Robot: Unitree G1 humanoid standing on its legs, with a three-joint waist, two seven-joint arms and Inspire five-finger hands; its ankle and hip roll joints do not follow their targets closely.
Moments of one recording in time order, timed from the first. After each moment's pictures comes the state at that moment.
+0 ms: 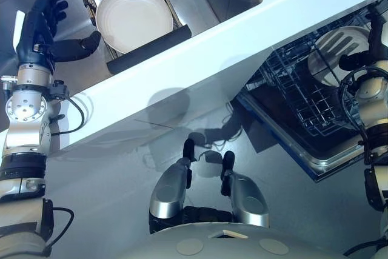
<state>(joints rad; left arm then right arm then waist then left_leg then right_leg) -0.31 0.79 0.13 0.33 -0.34 -0.29 0.00 -0.58 -0.84 0.02 0.65 -0.37 0.12 -0.30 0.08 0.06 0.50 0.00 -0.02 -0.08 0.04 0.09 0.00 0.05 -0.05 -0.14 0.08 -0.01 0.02</state>
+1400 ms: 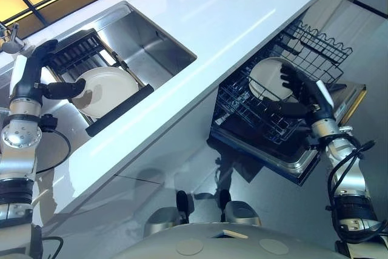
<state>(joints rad) -0.15 0.86 0.21 0.43 0.00 -0.12 0.06 -0.01 -0.52 -0.12 0.19 0.18 -0.15 0.23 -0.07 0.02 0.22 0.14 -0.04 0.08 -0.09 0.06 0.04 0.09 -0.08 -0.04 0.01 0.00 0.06</state>
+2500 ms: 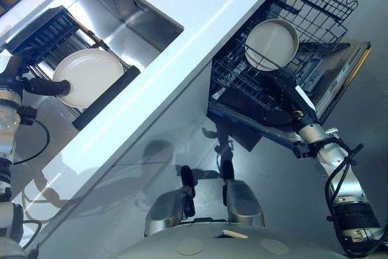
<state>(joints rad) -0.34 1.01 0.04 0.65 -0.09 -0.05 0.05 0.02 -0.57 -0.03 0.11 0.22 -0.20 0.22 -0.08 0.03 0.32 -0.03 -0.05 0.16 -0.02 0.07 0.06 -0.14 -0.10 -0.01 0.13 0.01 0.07</state>
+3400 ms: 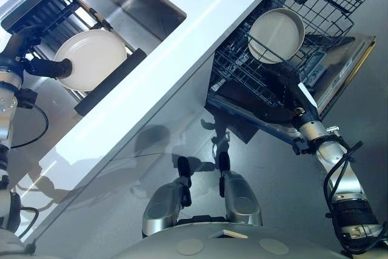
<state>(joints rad) -0.48 1.05 -0.05 0.64 -0.19 -0.04 -0.11 0.01 -0.57 -0.03 0.12 0.21 -0.17 0.19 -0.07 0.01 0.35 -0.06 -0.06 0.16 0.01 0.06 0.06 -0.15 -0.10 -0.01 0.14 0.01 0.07</state>
